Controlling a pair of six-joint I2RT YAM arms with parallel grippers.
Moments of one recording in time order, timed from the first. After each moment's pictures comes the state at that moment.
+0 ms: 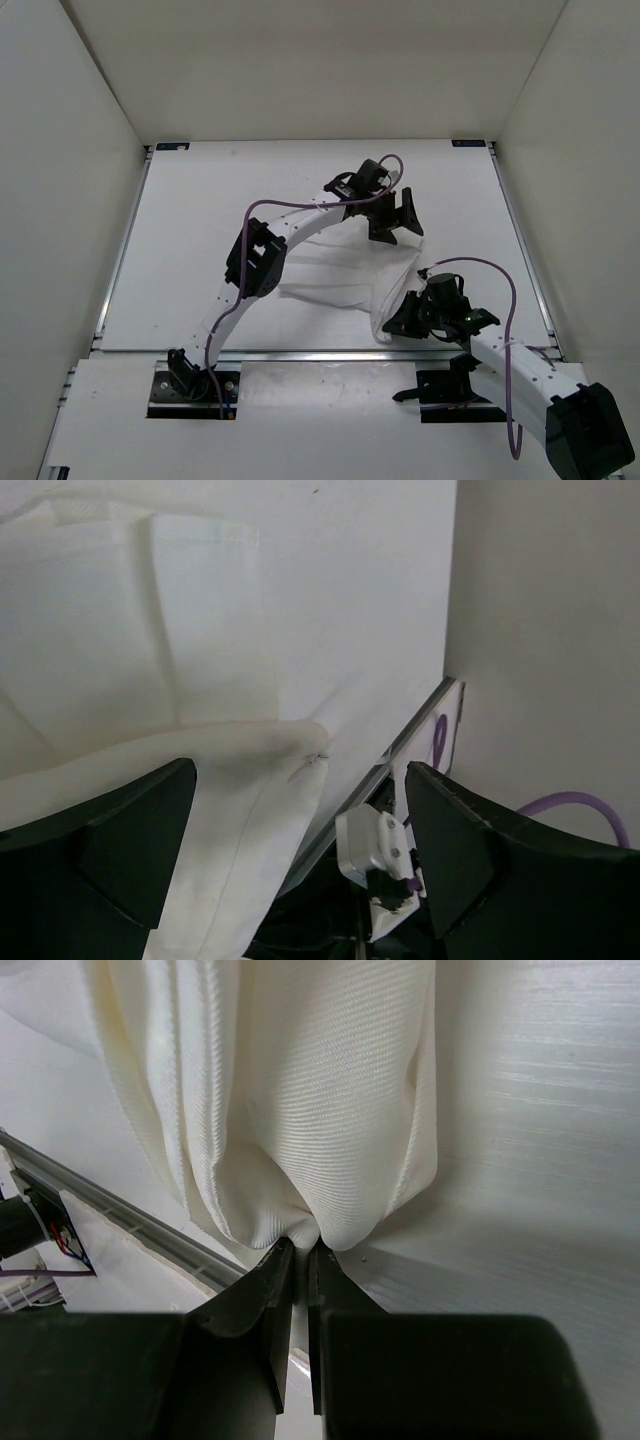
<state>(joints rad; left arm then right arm) -0.79 2.44 2.16 -0.48 0.54 -0.87 0.41 0.82 0.21 -0.31 -0.40 0.74</state>
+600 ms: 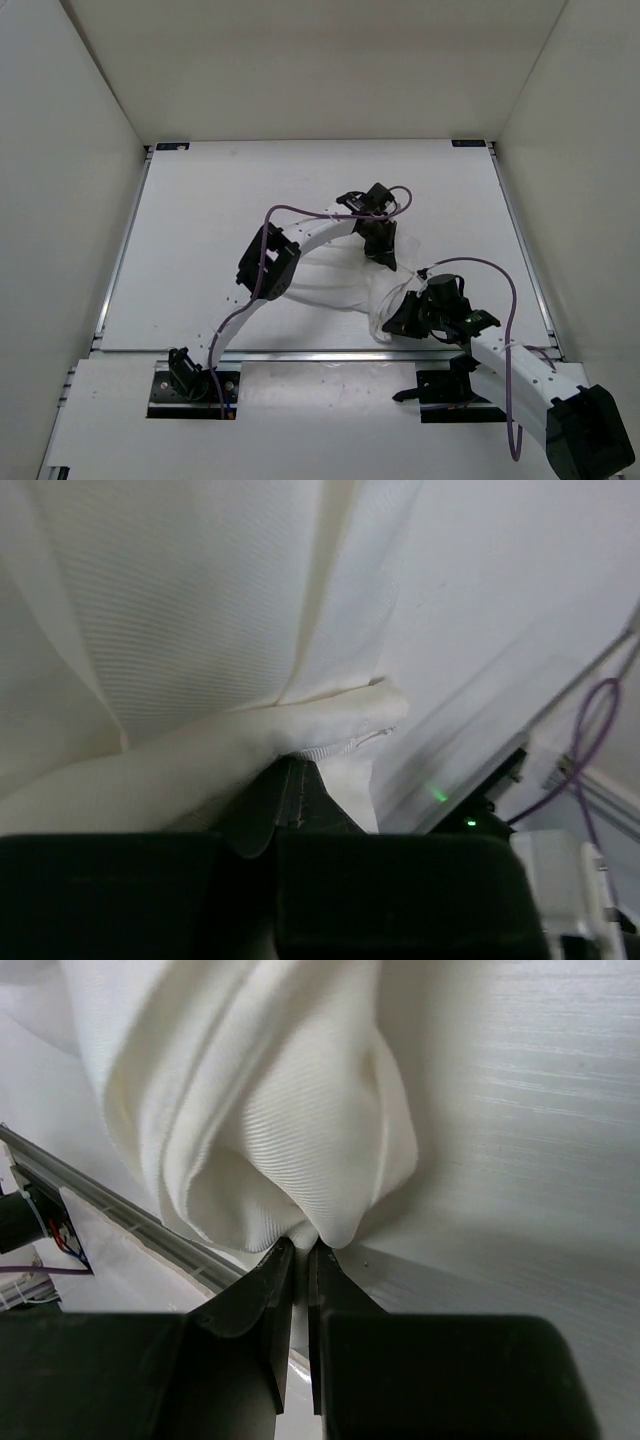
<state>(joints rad) -0.83 2.59 2.25 -0.74 0.50 -0.68 0.40 0.81 0.19 -0.29 -0.41 0.73</state>
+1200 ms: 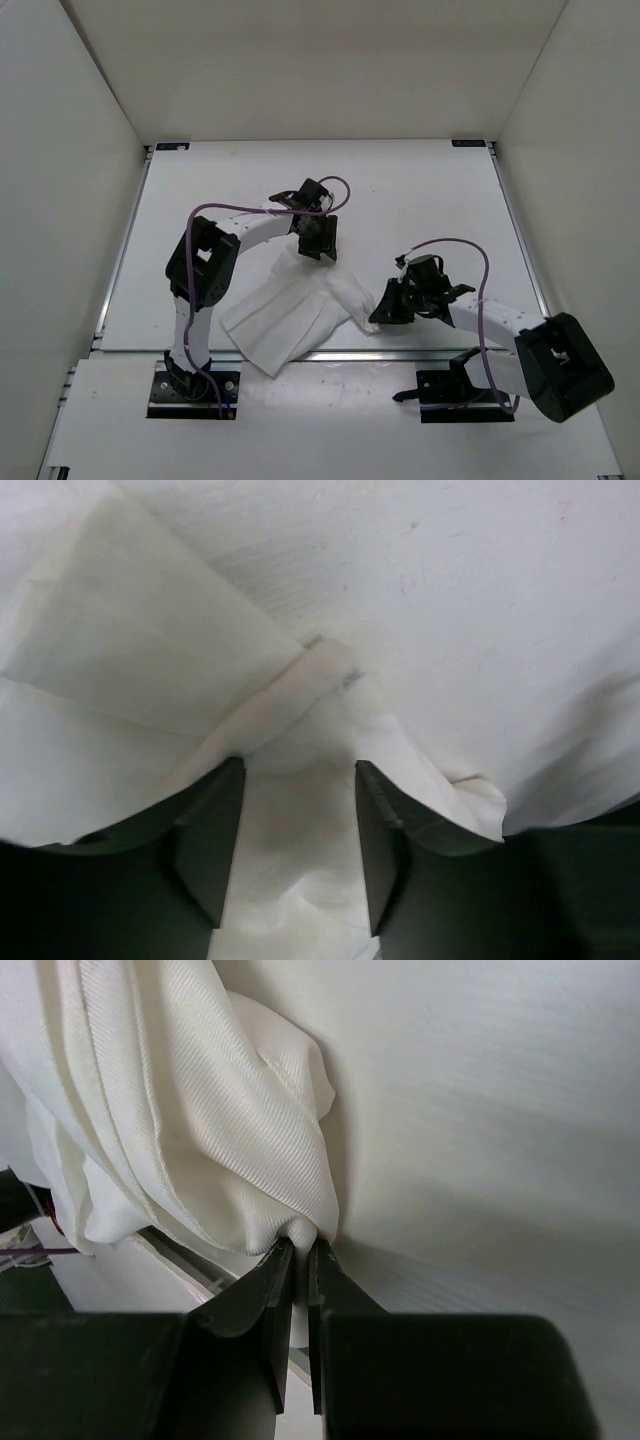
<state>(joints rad) -0.63 2.03 1.46 -0.55 0.24 -0.50 0.45 1.14 0.33 -0.14 -0.46 0.67</state>
